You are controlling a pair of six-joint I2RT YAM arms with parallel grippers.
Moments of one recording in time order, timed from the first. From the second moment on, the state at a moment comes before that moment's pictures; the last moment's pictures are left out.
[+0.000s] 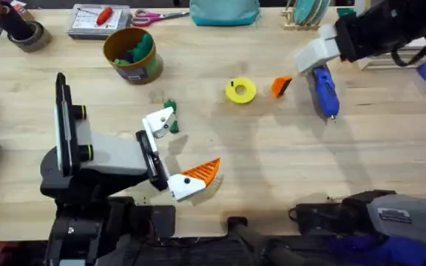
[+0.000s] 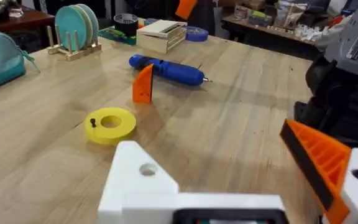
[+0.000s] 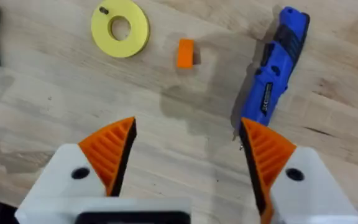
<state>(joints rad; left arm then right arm) 0.01 0.01 0.01 -0.13 1.16 -0.02 0.20 1.42 1.50 -1.32 -0.06 -0.07</state>
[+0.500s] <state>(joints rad) 0.01 0.01 0.01 -0.13 1.16 -0.02 0.20 1.42 1.32 -1.22 -0.06 -0.04</state>
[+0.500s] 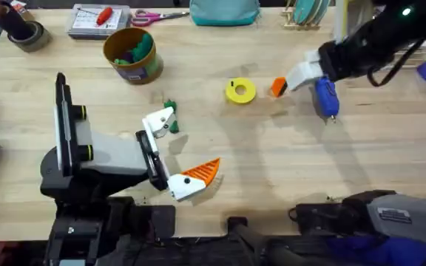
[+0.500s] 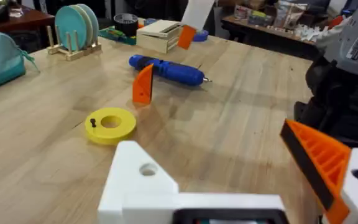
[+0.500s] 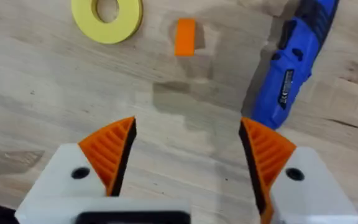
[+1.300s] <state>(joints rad) 0.01 0.01 0.01 -0.13 1.16 -0.02 0.24 1.58 1.29 -1.10 -0.06 -0.02</state>
